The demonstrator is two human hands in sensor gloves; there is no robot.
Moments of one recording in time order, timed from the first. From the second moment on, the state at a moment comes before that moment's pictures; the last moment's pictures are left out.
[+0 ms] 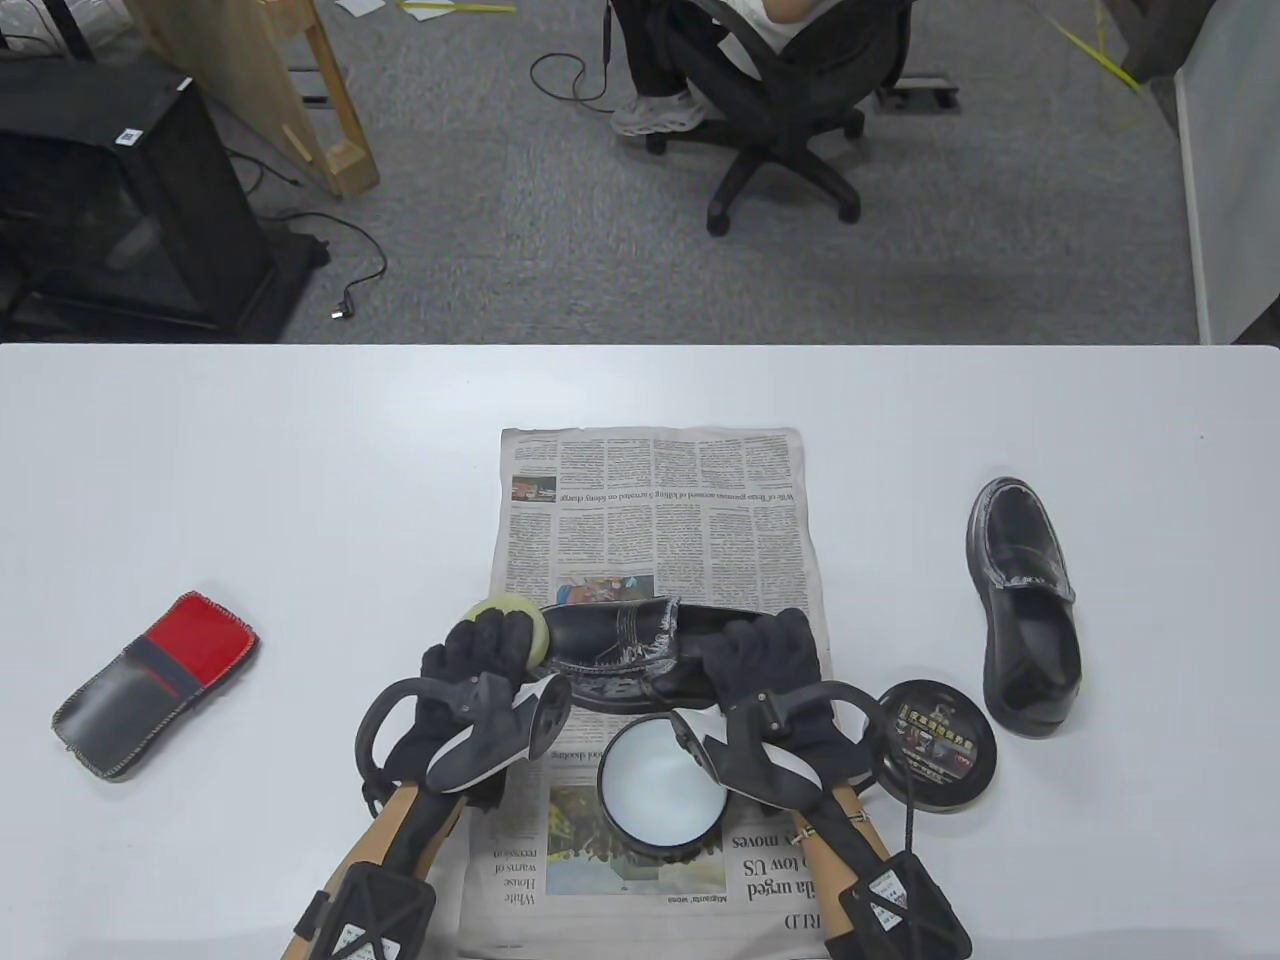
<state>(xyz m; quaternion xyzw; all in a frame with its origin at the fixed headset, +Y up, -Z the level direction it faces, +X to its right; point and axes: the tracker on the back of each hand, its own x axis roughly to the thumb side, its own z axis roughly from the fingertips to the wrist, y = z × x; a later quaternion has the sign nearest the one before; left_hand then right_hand) -0.141 -0.739 -0.247 -0.01 -0.10 -0.15 0.98 0.079 -0.740 -0.245 -0.15 0.16 -0.95 0.21</state>
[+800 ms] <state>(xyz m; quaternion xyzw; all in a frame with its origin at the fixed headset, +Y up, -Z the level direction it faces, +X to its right) -0.128 -0.741 -0.254 -0.02 -0.07 -0.25 0.96 0.079 -0.740 -0.245 -0.15 0.16 -0.95 0.22</state>
